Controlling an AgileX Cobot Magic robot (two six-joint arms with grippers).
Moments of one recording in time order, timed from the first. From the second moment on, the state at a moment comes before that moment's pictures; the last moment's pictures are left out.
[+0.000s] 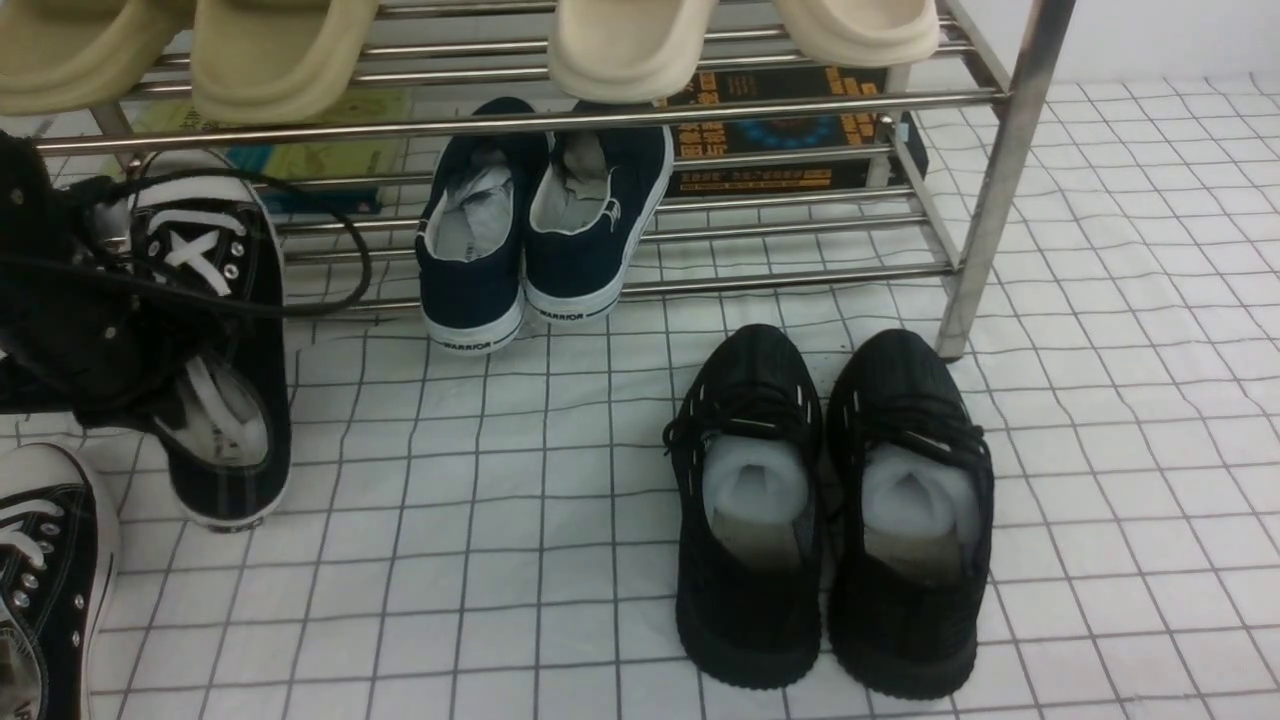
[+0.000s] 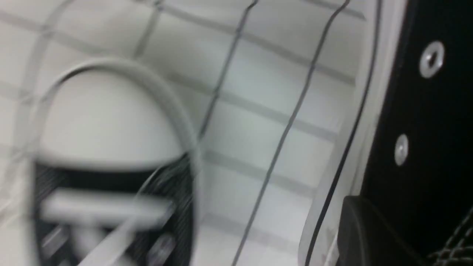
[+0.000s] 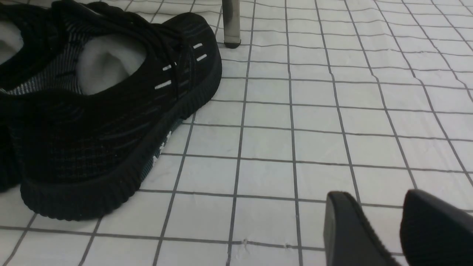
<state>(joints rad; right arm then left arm) 0.09 -0.01 0.01 0.06 0.39 -0.02 0.03 1.59 -1.14 0.09 0.77 -0.40</state>
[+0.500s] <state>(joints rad) 0.09 -0.01 0.01 0.06 0.39 -0.02 0.03 1.32 -0.93 0.09 1.00 -0.40</state>
